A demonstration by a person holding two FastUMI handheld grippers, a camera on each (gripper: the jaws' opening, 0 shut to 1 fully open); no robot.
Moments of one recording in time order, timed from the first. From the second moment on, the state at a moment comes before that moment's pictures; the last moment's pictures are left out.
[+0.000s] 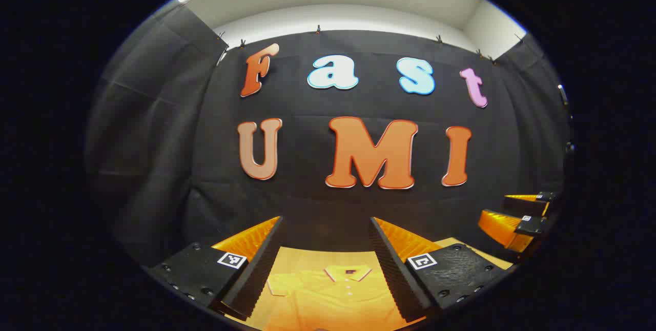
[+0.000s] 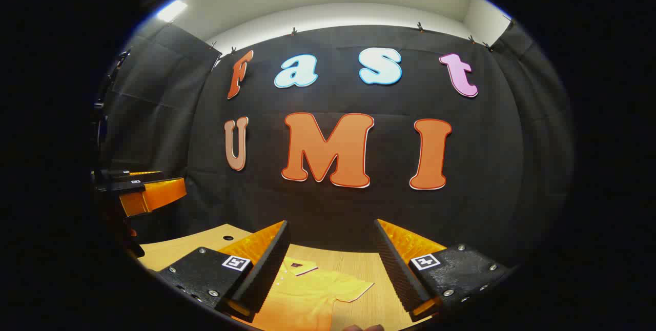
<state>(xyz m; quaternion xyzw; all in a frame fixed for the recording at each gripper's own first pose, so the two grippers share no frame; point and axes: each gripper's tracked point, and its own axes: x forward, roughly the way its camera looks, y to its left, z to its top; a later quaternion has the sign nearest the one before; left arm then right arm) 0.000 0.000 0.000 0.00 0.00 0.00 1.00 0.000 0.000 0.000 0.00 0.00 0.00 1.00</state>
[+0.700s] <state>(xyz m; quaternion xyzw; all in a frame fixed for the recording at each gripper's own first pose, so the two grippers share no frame) 0.041 -0.012 -0.006 0.02 -0.01 -0.05 1.00 0.035 0.005 -0.021 -0.01 0.03 -0.03 1.00</state>
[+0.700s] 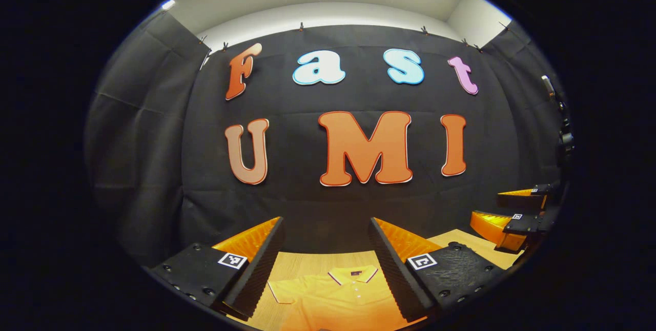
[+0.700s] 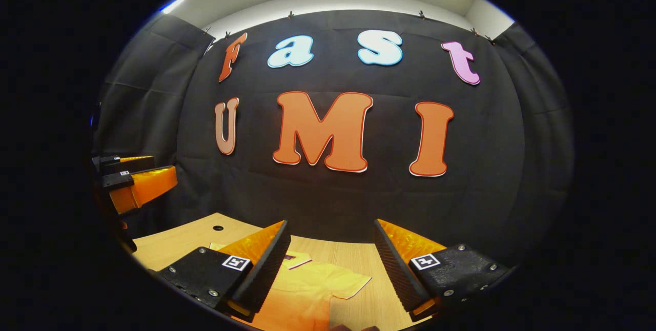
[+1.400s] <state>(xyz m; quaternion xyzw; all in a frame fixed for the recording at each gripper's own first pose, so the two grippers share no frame) 0.058 0.031 -0.017 0.03 0.00 -0.05 1.00 0.096 -0.025 -0.130 0.00 0.19 -0.09 0.98</state>
